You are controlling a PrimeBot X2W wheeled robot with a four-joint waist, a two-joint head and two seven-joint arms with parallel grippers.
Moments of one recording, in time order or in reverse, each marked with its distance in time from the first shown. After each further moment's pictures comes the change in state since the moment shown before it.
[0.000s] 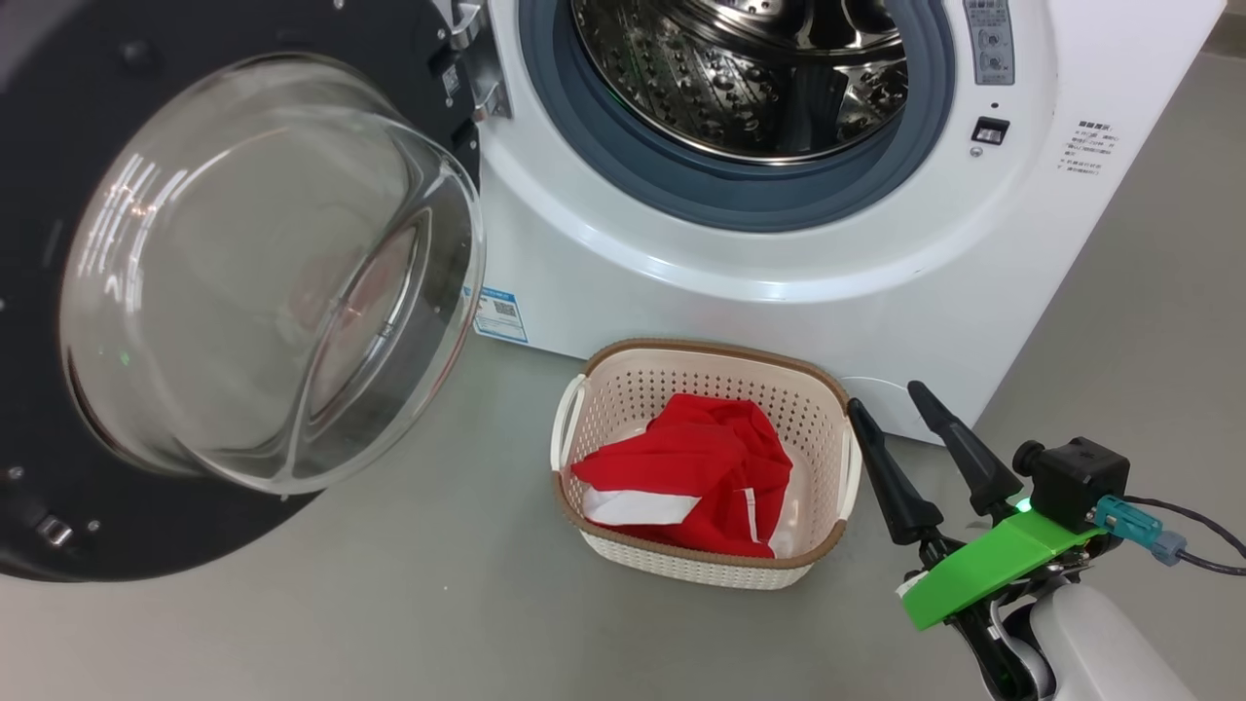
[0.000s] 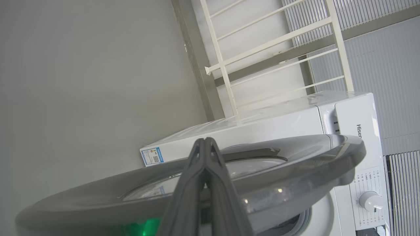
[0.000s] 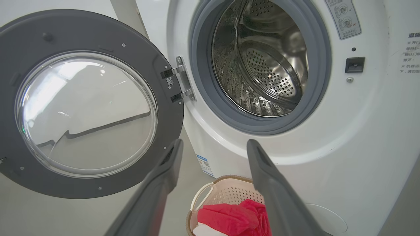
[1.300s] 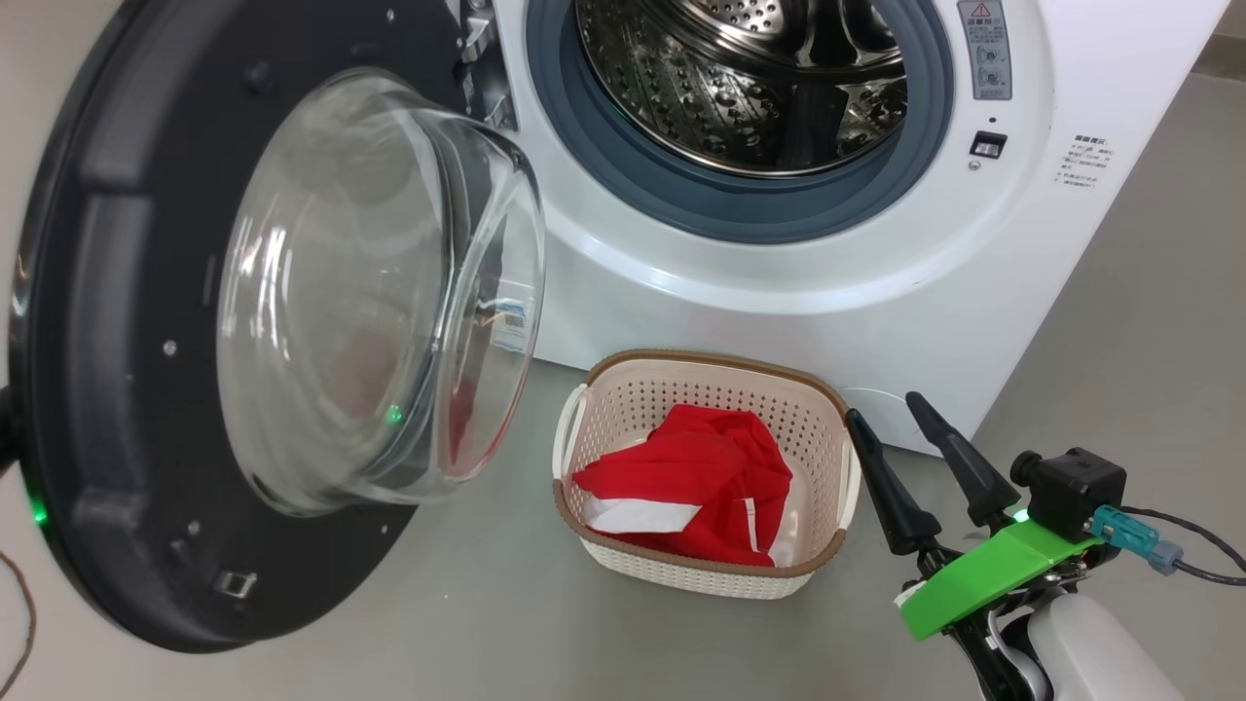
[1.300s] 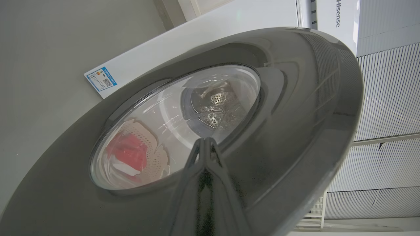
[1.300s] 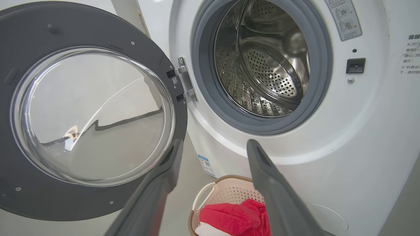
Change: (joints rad) left arm 0.205 -0.083 -0.061 -0.427 -0.139 0.074 0.306; right arm 0.016 0.007 -0.002 0.000 0.000 0.000 0.000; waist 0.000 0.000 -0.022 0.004
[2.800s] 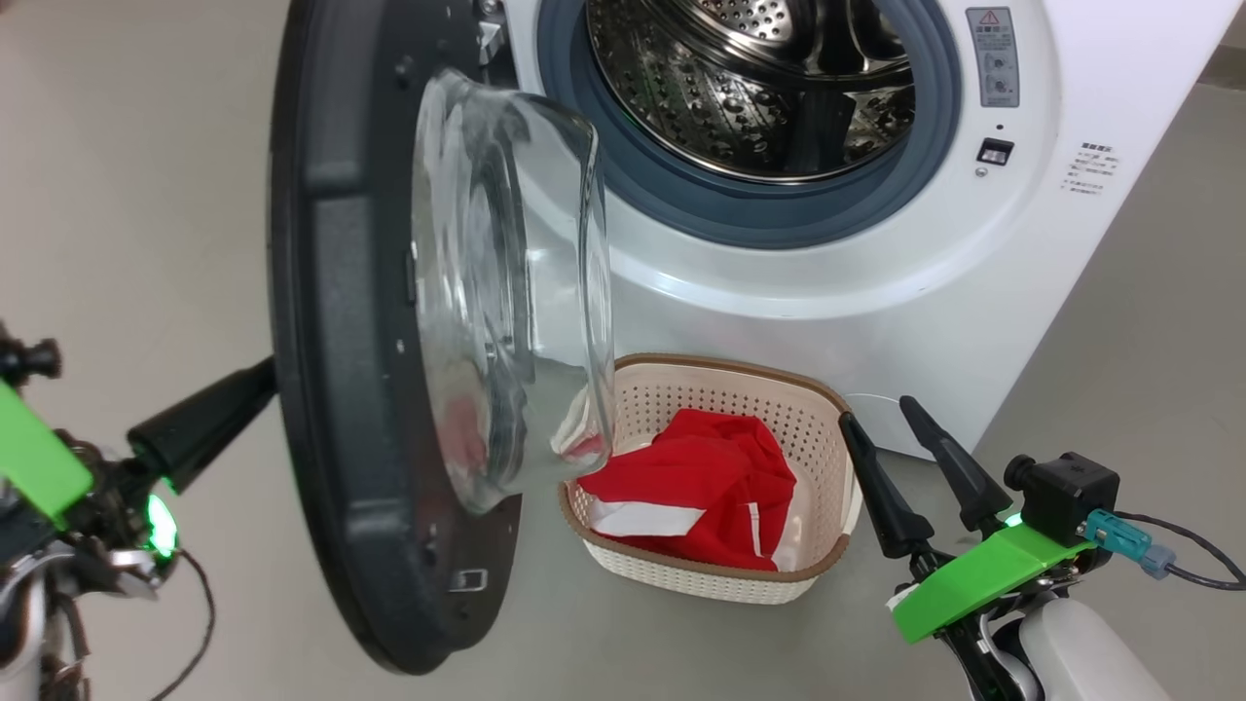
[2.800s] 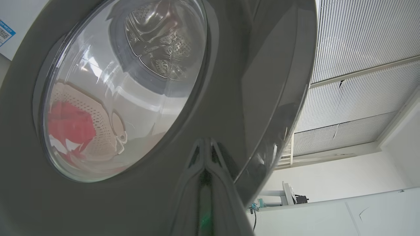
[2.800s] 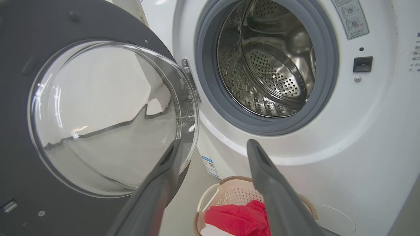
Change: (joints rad) left arm 0.082 -0.146 -0.115 -0.338 -0.049 0.055 0.053; right arm 0.005 0.020 -0.008 0.002 0.000 0.000 0.000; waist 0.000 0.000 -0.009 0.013
